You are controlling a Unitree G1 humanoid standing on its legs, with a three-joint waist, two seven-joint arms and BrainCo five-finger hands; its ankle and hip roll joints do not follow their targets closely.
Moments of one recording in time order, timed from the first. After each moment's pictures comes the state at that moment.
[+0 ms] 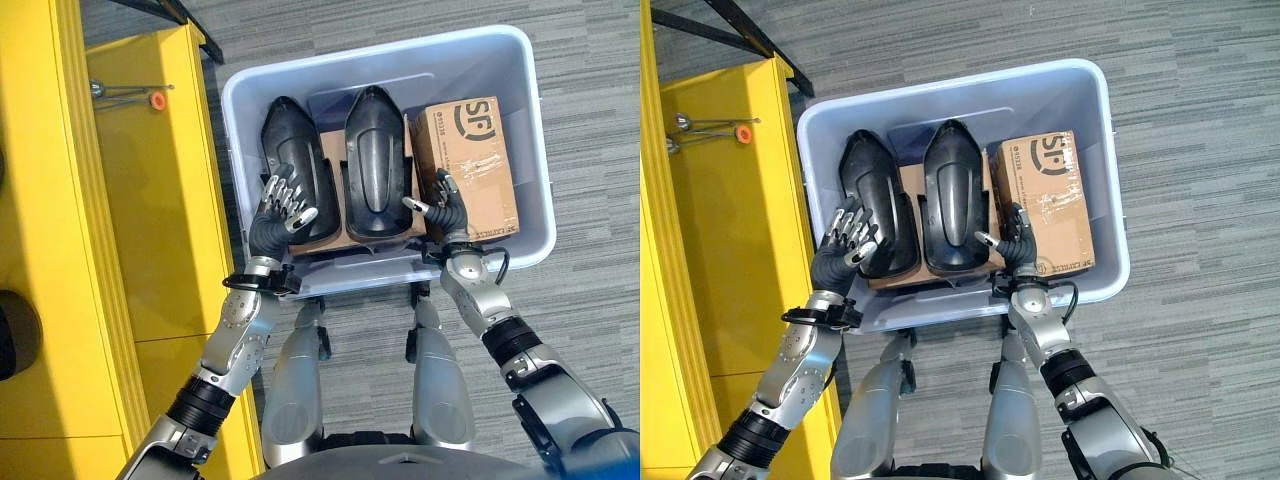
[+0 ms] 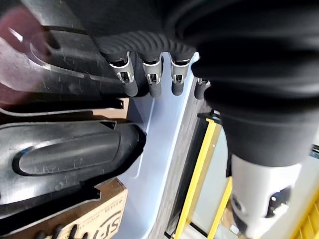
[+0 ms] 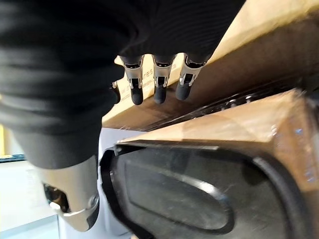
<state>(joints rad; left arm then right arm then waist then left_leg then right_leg) -0.14 0.37 -0.31 -0.06 -0.68 -0.27 0.18 -0.51 -0.28 0.35 0.46 0.41 -0.17 -0.38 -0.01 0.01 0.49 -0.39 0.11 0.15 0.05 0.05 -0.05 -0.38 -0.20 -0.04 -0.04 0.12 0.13</state>
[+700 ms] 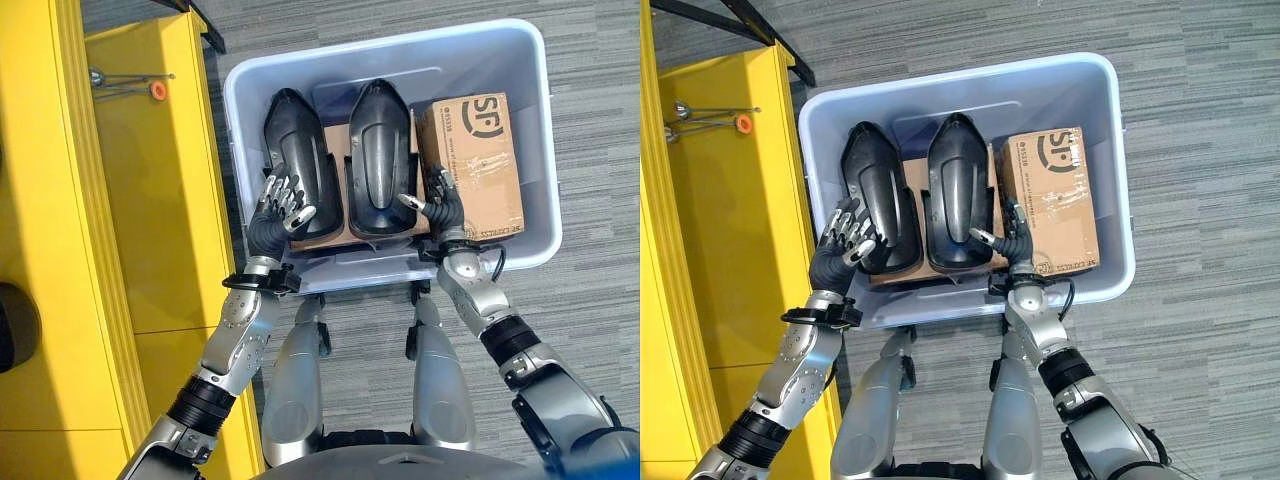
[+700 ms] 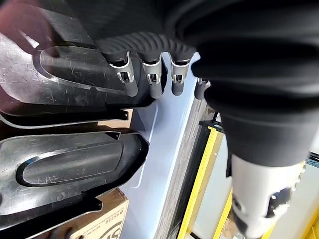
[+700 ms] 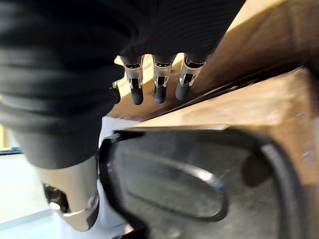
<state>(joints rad) -0.14 0.37 -0.32 -0.06 -0.68 -0.28 0.20 -0.55 -0.27 0.36 0.59 0.41 -0.18 -0.40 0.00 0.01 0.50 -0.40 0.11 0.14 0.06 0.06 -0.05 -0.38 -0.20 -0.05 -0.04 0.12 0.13</state>
